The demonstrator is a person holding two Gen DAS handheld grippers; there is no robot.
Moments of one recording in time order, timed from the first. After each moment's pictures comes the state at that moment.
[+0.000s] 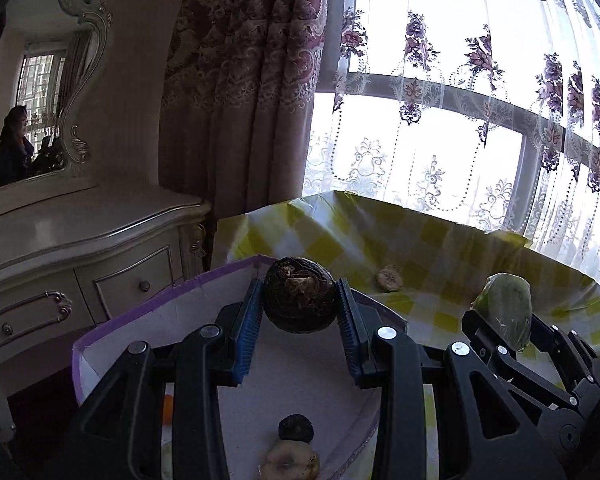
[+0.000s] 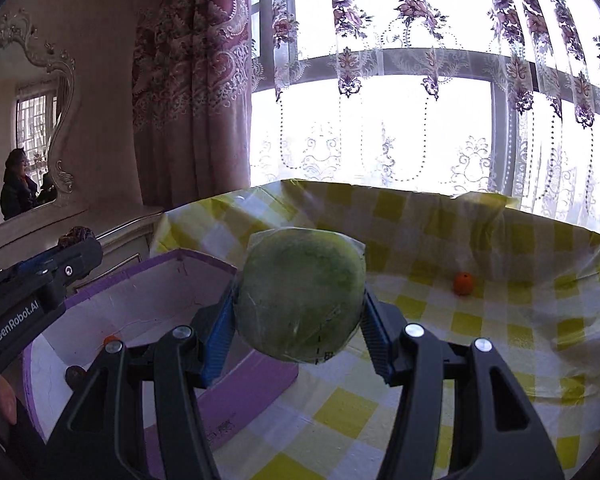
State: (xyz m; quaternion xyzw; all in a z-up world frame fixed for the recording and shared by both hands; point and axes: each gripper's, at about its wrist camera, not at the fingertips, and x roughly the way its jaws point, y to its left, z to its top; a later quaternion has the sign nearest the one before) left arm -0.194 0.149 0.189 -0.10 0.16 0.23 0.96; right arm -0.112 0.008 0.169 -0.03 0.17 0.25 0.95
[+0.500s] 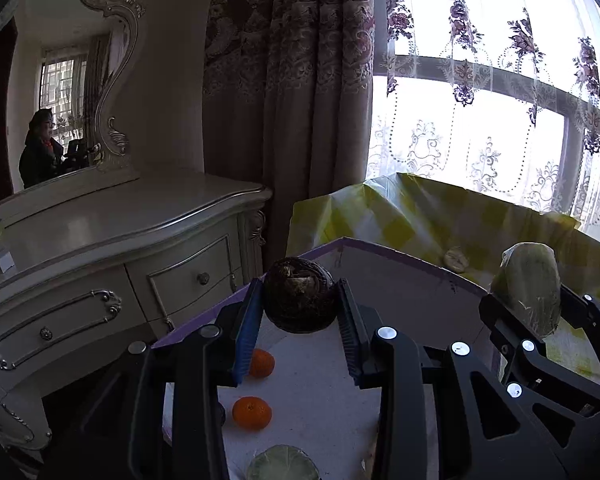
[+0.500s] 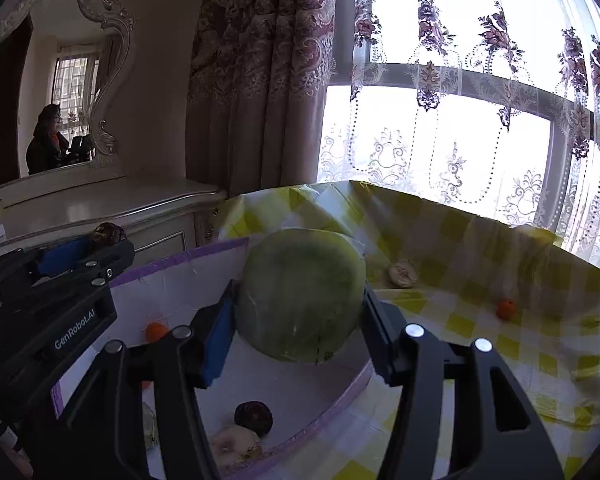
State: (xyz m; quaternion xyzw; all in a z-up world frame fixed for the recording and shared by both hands) left arm -0.215 0.218 0.165 -0.07 0.20 0.28 0.94; right arm -0.149 0.100 0.166 -0.10 0.16 0.31 0.93
